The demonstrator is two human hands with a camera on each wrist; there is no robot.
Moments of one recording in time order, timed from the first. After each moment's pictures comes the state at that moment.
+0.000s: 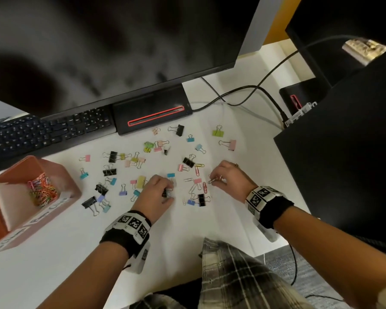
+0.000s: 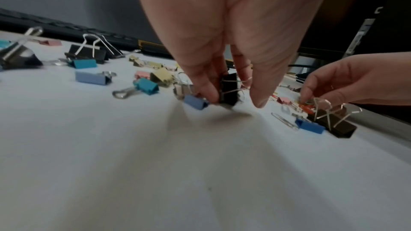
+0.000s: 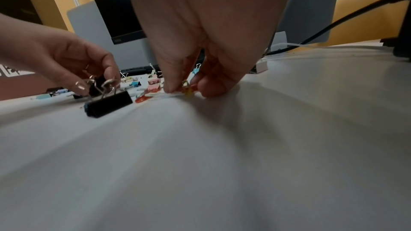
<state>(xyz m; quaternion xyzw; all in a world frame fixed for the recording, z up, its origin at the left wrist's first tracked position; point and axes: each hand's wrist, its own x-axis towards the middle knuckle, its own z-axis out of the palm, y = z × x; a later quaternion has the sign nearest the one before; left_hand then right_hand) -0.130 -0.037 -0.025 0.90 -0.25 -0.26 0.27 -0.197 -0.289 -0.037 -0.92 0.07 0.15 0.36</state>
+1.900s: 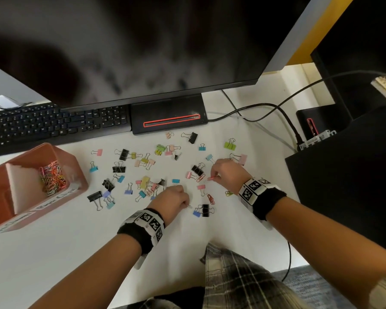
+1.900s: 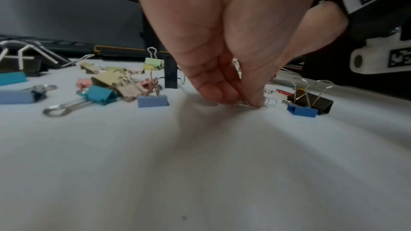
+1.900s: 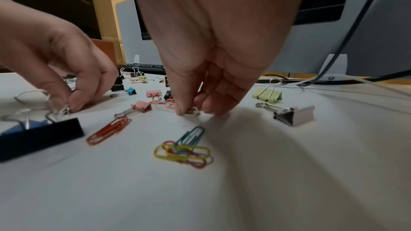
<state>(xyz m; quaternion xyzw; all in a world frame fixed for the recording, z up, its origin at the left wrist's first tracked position) -0.129 -0.061 -0.029 0.87 -0.34 -0.31 0.19 -0.128 -0.282 -0.013 -0.95 -0.03 0.26 0.20</state>
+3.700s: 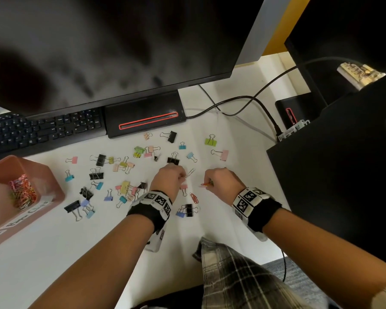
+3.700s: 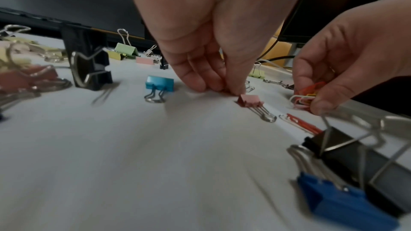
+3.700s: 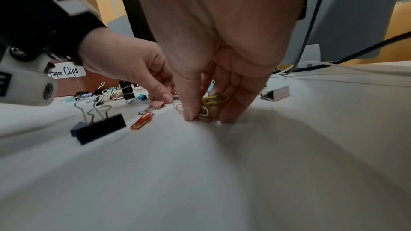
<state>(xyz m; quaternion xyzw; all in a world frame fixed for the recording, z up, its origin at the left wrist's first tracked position) -0.101 -0.130 -0.028 0.92 -0.21 -0.25 0.23 -0.167 -0.295 -0.008 -0.94 0.06 0.25 0.23</state>
